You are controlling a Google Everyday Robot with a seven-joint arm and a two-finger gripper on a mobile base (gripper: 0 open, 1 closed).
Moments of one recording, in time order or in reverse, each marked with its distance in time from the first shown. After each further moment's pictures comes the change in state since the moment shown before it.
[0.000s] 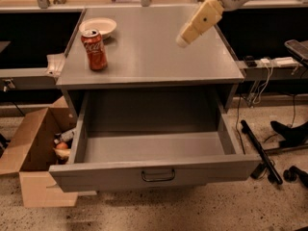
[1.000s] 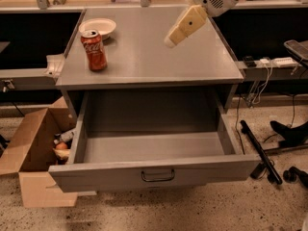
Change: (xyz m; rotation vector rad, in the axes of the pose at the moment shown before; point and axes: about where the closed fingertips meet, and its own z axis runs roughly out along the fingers) arm -0.005 -0.022 0.040 -0.007 -0.047 0.043
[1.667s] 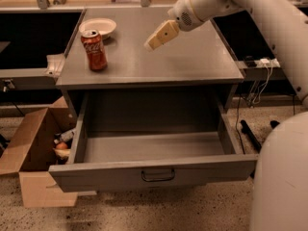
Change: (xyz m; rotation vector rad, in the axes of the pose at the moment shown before) arm 0.003 -0.049 0.104 0.013 -0.099 0.091
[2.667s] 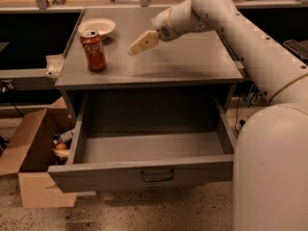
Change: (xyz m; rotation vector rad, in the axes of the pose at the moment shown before) arm -0.008 -0.010 0.082 -0.007 -0.116 0.025
